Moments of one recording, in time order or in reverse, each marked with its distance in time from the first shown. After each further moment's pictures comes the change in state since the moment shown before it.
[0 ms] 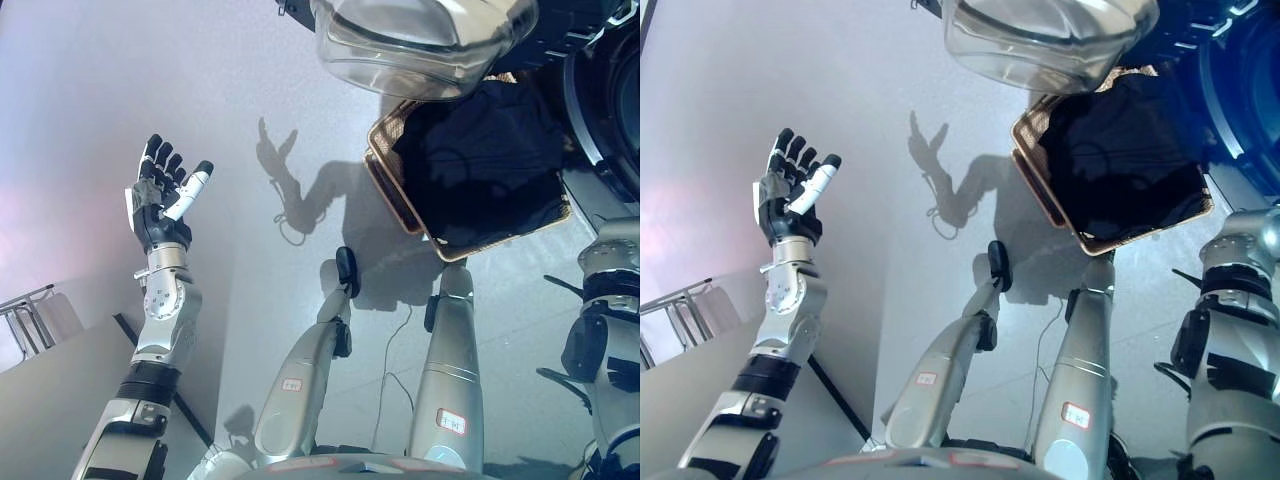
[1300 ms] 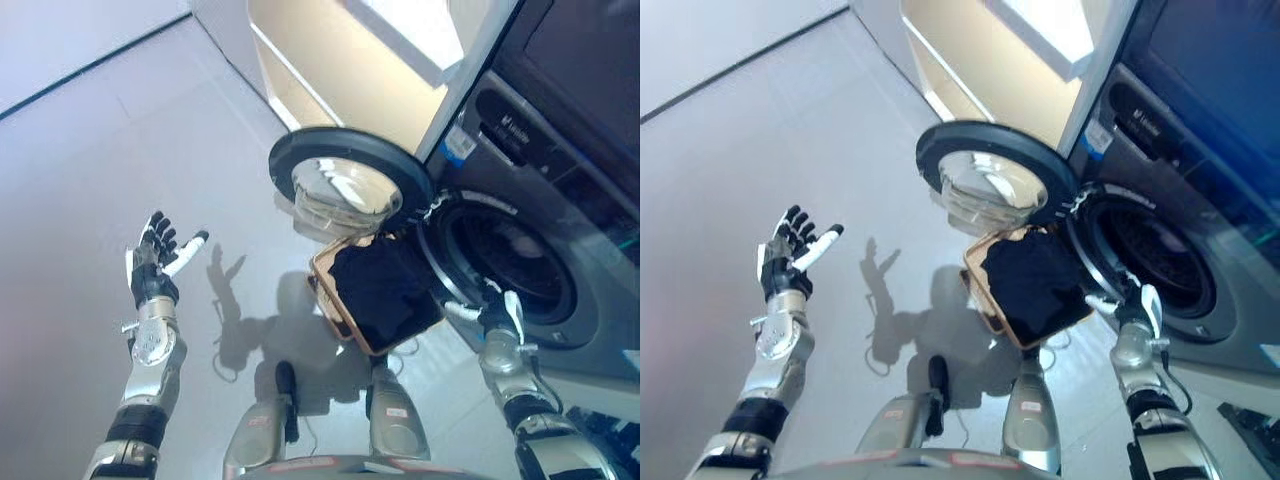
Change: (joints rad) left arm 0.219 -0.028 0.087 0.141 0.151 0.080 -0.056; right arm 0.601 0.316 0.381 -0.098 -0.815 0.270 0.144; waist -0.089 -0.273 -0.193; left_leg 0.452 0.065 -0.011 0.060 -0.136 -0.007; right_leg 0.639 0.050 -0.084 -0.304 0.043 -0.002
